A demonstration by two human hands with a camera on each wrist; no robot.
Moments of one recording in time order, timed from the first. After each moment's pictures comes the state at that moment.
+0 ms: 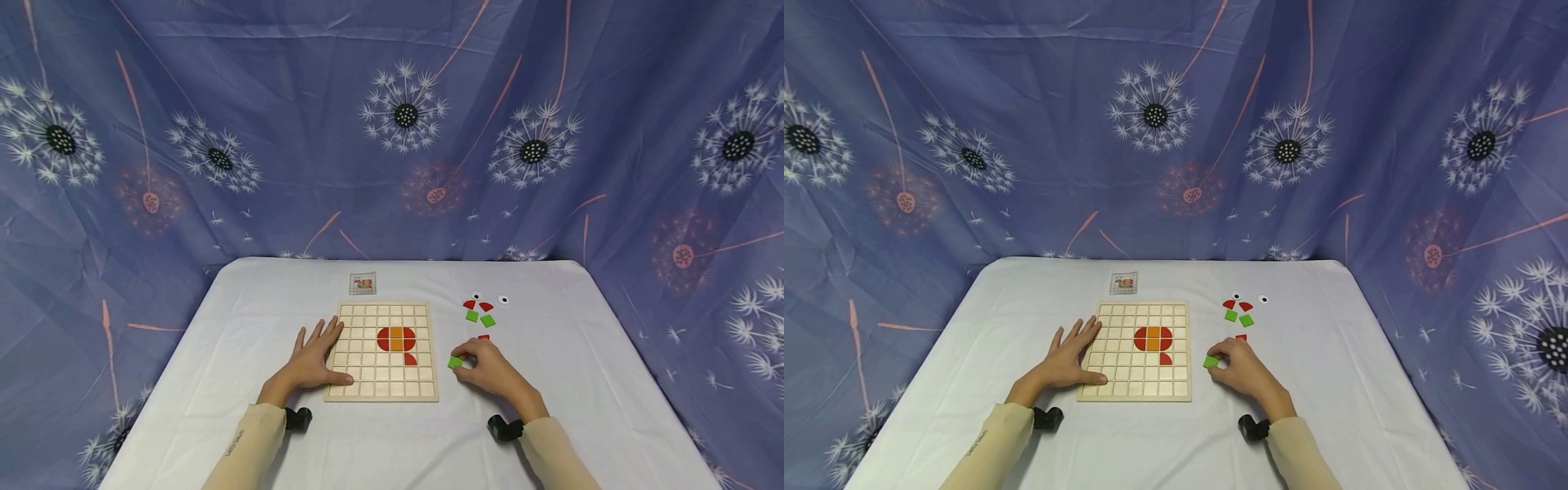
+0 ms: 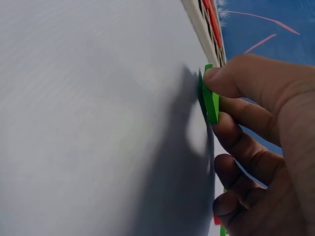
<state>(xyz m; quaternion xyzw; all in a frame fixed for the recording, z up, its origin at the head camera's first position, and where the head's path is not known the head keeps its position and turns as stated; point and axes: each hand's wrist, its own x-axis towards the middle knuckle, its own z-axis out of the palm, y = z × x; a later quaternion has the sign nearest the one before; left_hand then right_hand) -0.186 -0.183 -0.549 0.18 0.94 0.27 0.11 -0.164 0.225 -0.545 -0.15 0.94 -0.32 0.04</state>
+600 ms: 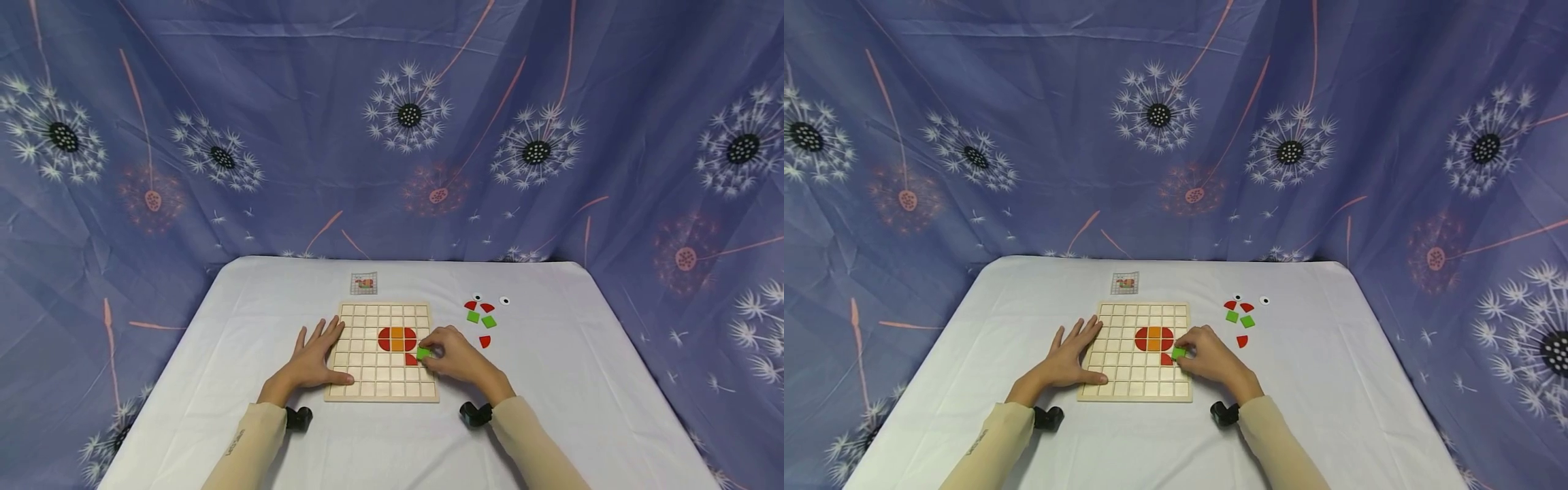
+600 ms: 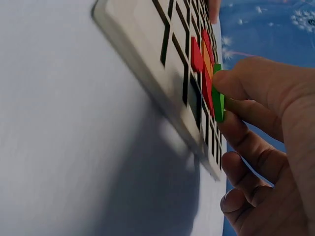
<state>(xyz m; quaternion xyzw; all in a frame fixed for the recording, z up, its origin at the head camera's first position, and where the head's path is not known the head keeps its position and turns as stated) -0.187 -0.184 -0.549 0.17 0.94 0.26 0.11 -0.188 0.170 -0.533 -0.22 0.92 -0.33 0.06</state>
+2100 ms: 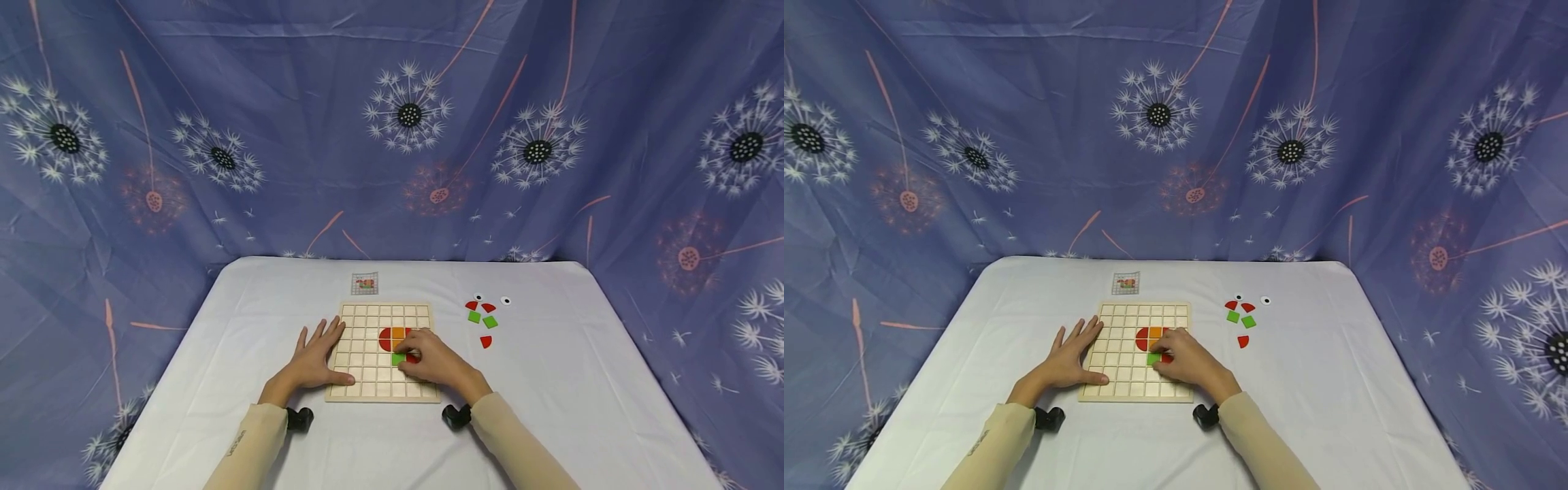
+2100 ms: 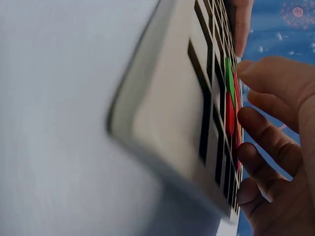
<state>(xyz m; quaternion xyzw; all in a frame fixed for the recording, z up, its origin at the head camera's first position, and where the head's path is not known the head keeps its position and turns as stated) -0.187 -0.183 -0.551 0.18 0.94 0.27 0.11 -0.191 0.132 -0.540 -0.30 0.90 -0.31 0.05</state>
